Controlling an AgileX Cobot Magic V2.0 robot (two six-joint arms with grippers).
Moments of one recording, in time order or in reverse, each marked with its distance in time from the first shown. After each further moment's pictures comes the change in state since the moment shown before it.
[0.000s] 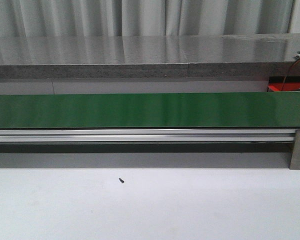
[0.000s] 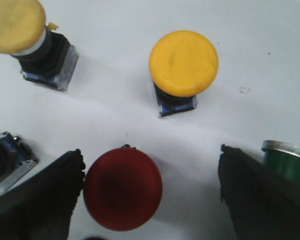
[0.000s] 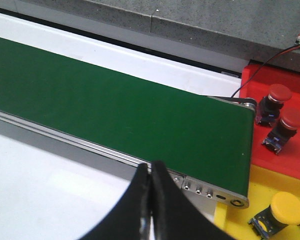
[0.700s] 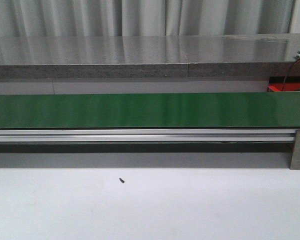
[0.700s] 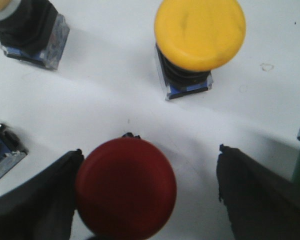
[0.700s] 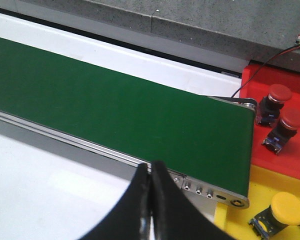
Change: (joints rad) left arm -0.002 0.055 0.000 0.018 -0.002 0.000; right arm 0.000 0.000 0.000 0.000 0.000 0.000
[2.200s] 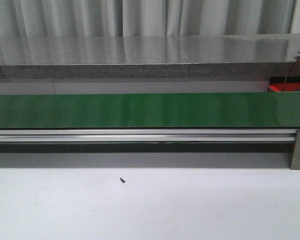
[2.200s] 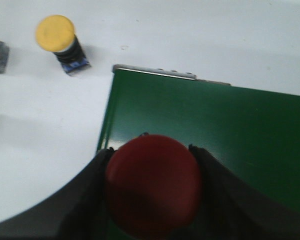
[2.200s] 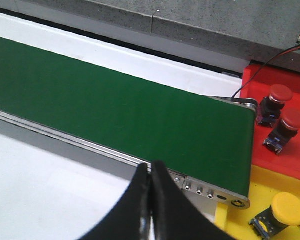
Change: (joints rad) left arm -0.184 -0.419 0.166 0.008 0.223 0.019; right arm 0.000 0.000 0.000 0.000 0.000 0.000
